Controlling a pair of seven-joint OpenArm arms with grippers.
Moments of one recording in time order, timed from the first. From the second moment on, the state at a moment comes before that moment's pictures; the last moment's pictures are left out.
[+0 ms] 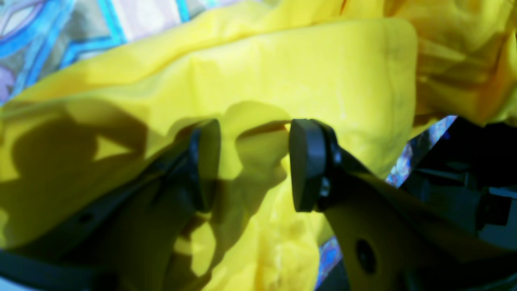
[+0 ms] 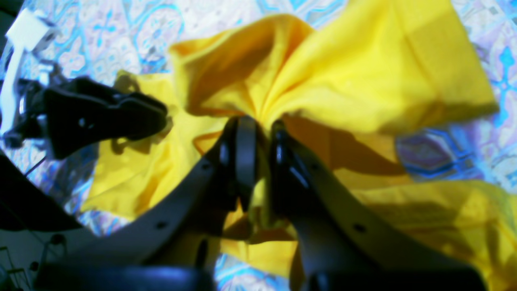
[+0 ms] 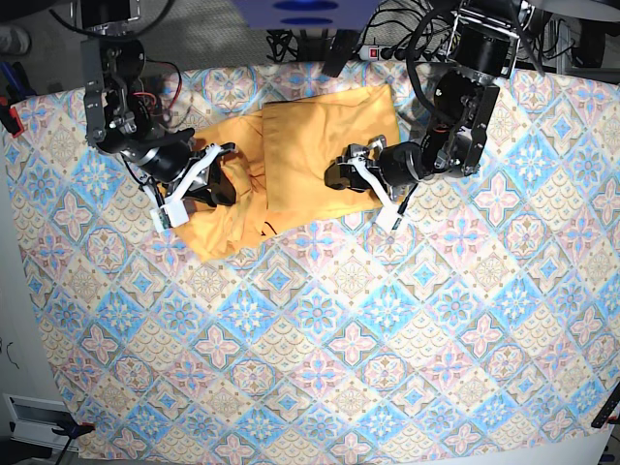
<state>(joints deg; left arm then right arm) 3.1 -12.1 12.7 76.2 -46.2 -17.9 46.9 -16.7 17.1 -0.6 100.0 37.0 21.1 -40.1</state>
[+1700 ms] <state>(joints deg) 20.3 -22.4 8.6 98.1 -45.7 -17.9 47.3 -9.3 13.9 -8.3 97.2 32.5 21.2 -40.2</state>
